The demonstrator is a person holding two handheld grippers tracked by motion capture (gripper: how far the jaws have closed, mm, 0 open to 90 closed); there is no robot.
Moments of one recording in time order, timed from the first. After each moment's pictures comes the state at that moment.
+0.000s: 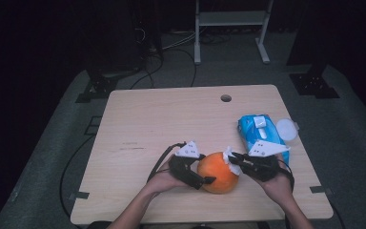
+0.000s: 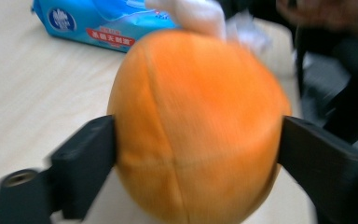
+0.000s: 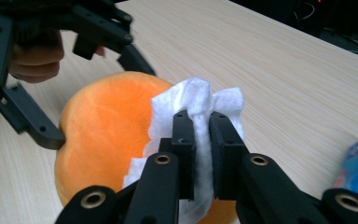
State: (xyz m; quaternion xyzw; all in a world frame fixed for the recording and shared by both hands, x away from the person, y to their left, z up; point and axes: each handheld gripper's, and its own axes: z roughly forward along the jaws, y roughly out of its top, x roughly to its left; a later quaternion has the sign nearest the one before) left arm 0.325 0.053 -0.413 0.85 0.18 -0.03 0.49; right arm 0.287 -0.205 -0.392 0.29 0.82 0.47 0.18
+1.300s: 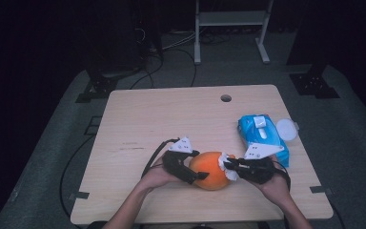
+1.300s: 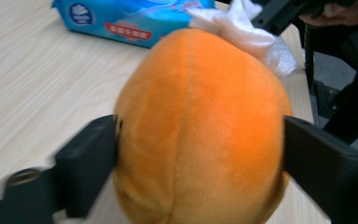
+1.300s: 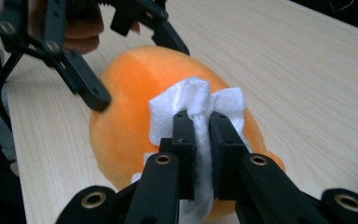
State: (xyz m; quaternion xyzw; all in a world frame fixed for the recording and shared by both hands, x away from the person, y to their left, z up) left arm 0.329 0.068 -0.414 0.87 0.13 0.04 0.47; right arm 0.285 -0.197 -0.396 0.26 0.84 0.46 0.14
